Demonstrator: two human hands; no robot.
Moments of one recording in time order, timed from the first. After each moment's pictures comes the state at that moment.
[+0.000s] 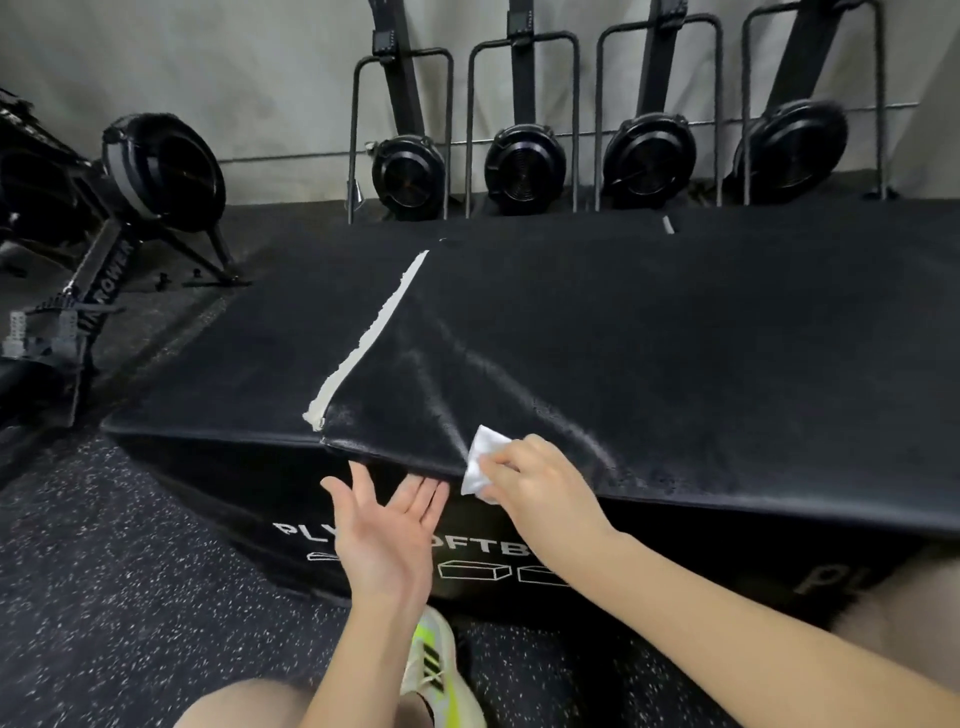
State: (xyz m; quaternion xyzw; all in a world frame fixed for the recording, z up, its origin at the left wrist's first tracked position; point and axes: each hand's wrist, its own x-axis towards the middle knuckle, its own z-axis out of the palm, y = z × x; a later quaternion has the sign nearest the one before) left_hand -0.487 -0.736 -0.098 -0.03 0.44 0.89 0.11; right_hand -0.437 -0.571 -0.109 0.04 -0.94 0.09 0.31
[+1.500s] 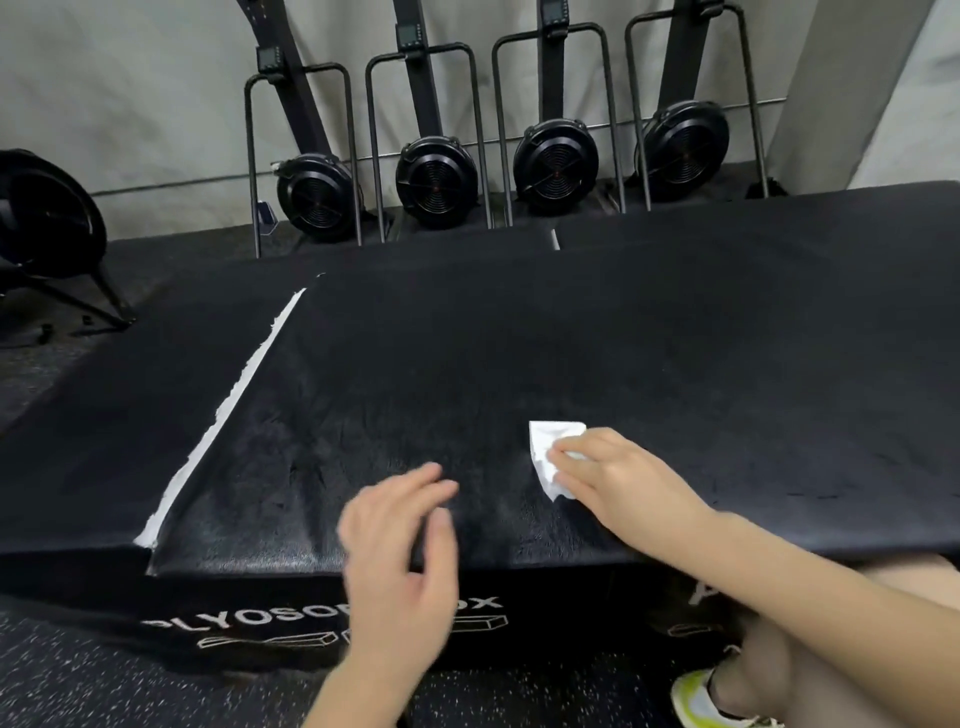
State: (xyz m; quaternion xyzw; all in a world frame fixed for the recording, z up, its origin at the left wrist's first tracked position) left_hand -0.425 -0.598 -0.072 0.39 0.75 0.48 -0.23; right_hand -0.336 -0.350 -0.097 -0.02 -0.97 0.05 0.22
